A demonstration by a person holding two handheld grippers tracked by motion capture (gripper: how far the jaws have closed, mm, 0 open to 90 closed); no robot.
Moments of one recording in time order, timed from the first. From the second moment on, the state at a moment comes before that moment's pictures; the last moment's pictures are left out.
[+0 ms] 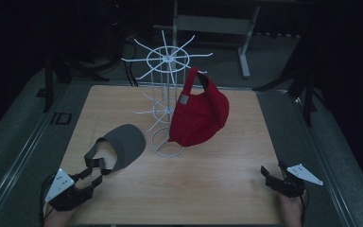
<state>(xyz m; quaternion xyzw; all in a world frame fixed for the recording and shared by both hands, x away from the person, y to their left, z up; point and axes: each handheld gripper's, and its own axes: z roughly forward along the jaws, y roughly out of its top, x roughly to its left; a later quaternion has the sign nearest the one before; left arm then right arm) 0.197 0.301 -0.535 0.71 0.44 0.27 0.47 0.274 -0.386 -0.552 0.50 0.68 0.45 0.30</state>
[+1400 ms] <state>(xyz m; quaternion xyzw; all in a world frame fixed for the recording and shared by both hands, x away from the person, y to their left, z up) 0.290 0.295 -0.557 0.73 0.55 0.25 0.33 0.274 -0.384 -0.553 0.49 0.69 0.44 0.29</state>
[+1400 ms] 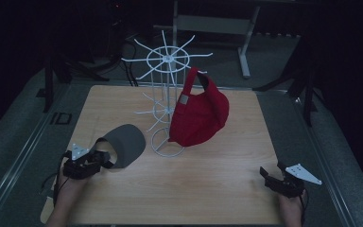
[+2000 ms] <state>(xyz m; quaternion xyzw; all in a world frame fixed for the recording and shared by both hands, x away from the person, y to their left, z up) 0.311 0.289 -0.558 0.73 0.56 0.21 0.32 0.274 -0.384 -0.553 0.49 0.69 0.44 0.29</state>
